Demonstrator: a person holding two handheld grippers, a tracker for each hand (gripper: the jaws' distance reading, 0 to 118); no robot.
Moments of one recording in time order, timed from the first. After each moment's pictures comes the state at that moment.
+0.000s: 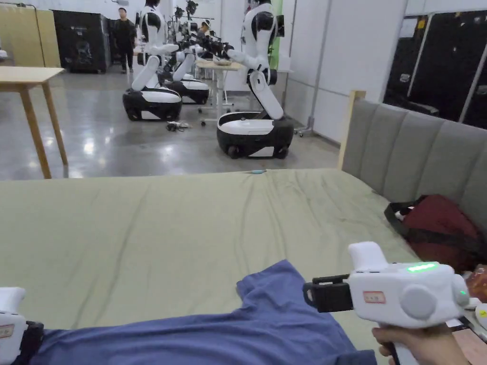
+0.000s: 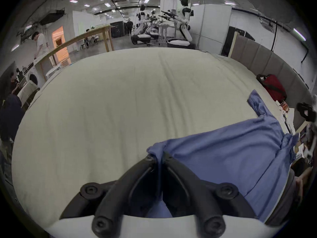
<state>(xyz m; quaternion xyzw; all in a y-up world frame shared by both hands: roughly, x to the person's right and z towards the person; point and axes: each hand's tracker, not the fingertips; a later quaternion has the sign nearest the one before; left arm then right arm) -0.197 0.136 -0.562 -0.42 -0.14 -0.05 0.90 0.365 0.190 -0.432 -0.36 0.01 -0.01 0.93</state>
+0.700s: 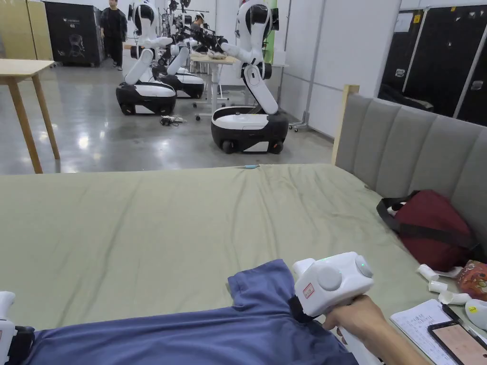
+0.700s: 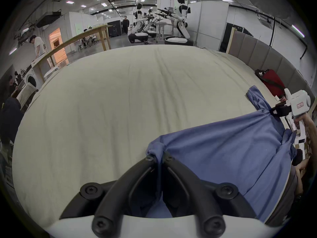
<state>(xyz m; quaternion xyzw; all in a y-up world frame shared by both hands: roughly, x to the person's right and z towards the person) -0.171 0.140 -0.539 -0.43 -0.15 -0.05 0.89 0.357 0.117 -0.514 -0.52 0.02 0.03 0.85</state>
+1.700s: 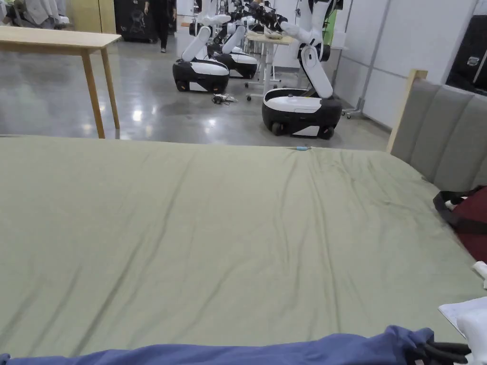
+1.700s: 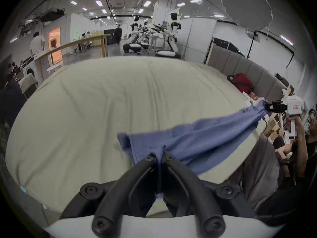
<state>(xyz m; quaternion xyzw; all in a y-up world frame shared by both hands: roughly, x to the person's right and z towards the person) -0.277 0.162 -0.313 -0.40 -0.20 0.00 0.90 0.334 0.198 -0.239 -0.40 0.08 0.03 0.91</state>
